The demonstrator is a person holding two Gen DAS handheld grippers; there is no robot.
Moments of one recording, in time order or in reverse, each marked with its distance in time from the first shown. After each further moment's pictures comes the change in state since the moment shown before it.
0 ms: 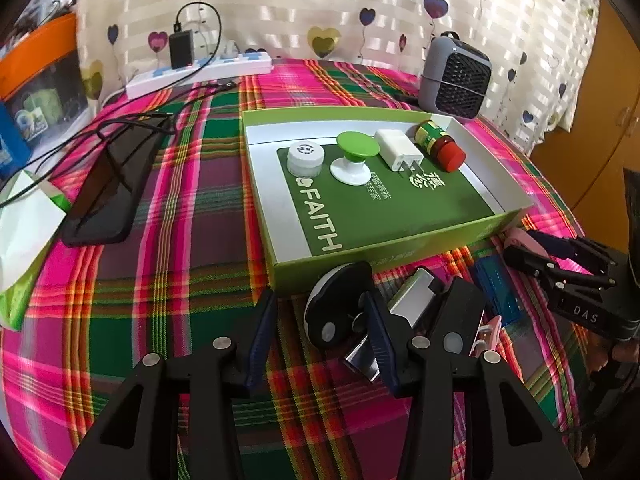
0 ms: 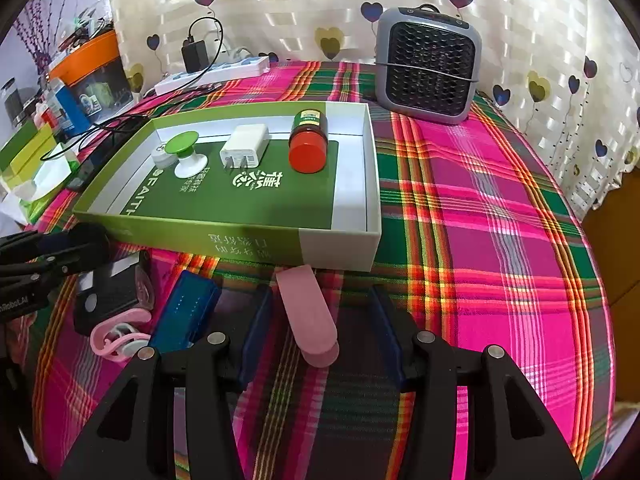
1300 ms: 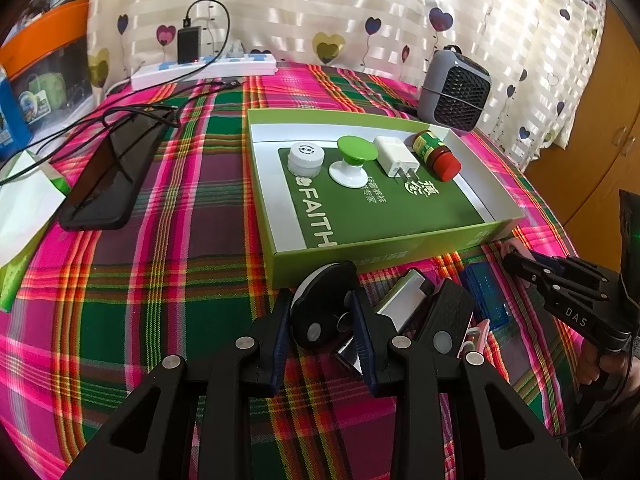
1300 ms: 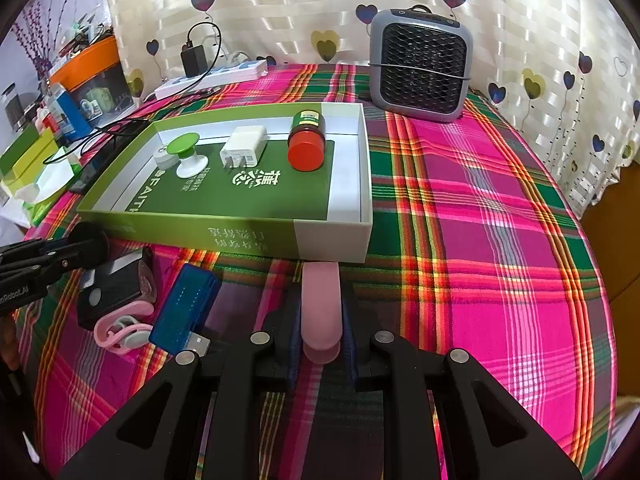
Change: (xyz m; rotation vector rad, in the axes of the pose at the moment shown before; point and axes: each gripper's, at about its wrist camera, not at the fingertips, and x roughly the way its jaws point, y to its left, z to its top) left arm -0.003 0.003 -0.005 -0.045 -0.021 -0.039; right arm -0.005 -0.003 -0.005 0.019 -0.011 0.005
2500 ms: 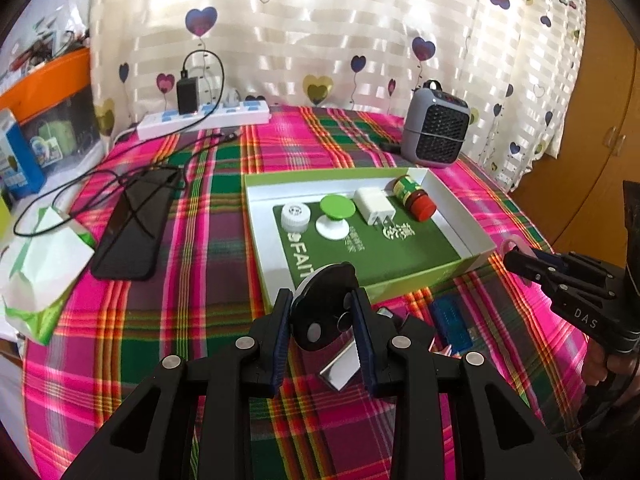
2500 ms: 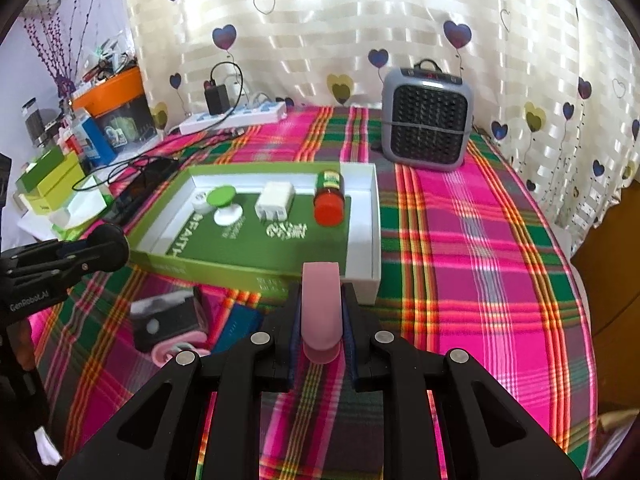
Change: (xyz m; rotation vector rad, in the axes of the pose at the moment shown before) left arm -0.042 -0.013 0.024 0.048 -0.104 0.022; right arm -0.042 0.009 0.021 -0.017 -0.109 0.049
